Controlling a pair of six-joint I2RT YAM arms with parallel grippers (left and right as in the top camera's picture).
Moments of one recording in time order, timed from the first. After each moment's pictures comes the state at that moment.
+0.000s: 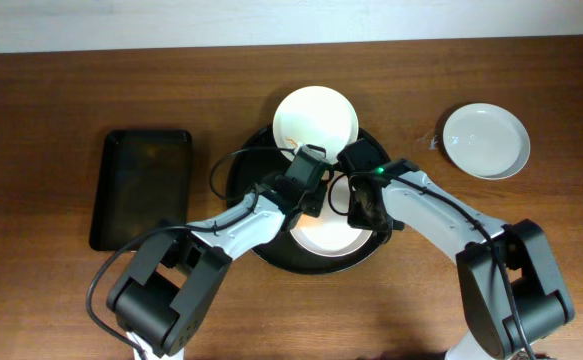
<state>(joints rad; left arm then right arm) -0.65 1.95 1.11 -0.14 -0.15 -0.26 0.42 1.79 1.10 -0.82 0.16 0.59</state>
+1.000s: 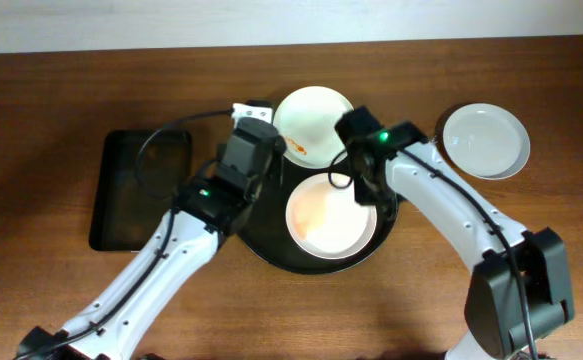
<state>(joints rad) -0.52 1.47 1.14 -0.40 -0.26 -0.28 0.42 1.79 1.44 -1.18 0.30 0.46</state>
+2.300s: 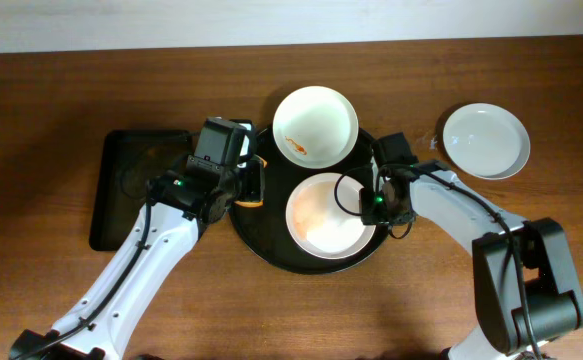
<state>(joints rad) -0.40 1.47 1.14 -0.63 0.03 -0.29 0.26 1.78 1.02 -0.64 -0.12 0.26</state>
